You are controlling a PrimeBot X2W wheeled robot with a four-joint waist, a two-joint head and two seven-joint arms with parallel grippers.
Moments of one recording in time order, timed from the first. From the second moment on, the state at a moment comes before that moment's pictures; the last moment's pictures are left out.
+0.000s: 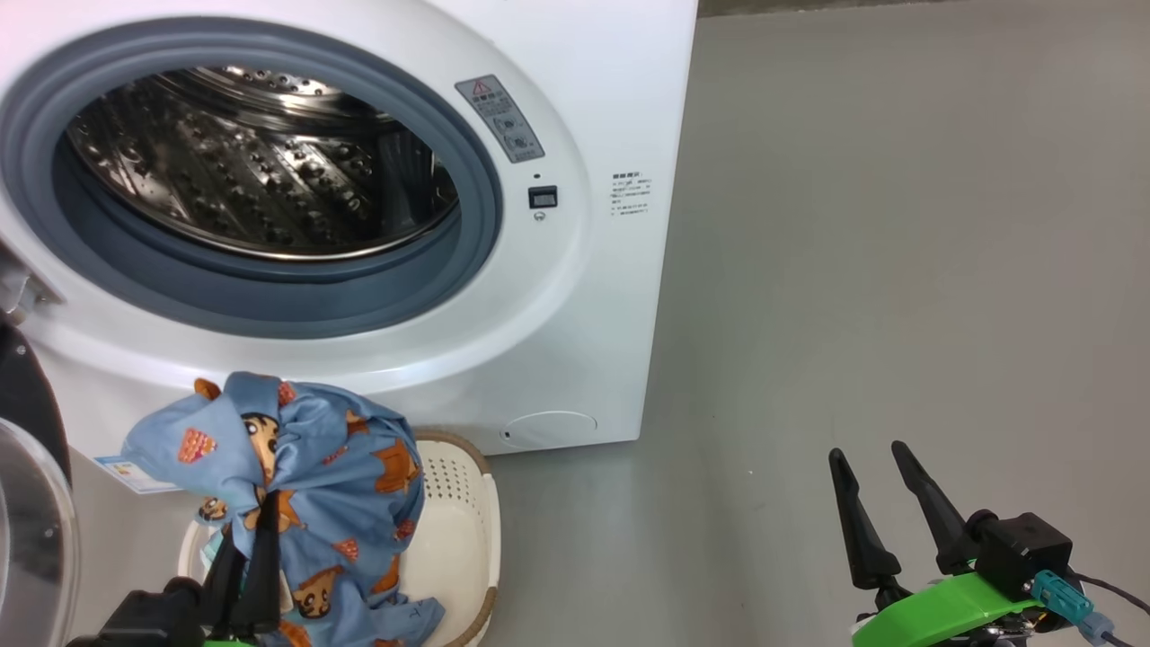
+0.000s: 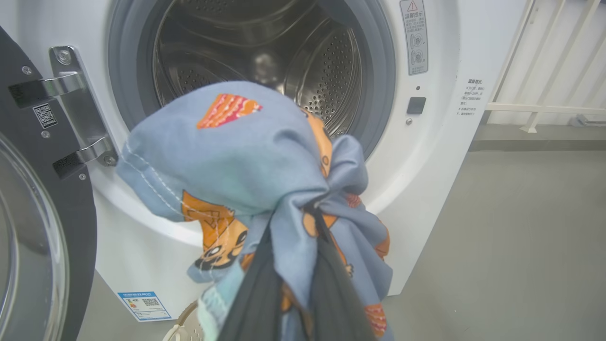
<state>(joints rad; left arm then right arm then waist) 0.04 0.05 0.02 0.08 -0.15 -0.10 -0.25 -0.04 -0.05 0.02 0.19 0.24 0.12 -0.25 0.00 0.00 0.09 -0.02</state>
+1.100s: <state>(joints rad) -0.55 0.22 0.07 0.37 -0.20 -0.13 -0.26 -0.11 -0.05 0.01 0.13 0.26 0.12 -0.25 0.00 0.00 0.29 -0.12</state>
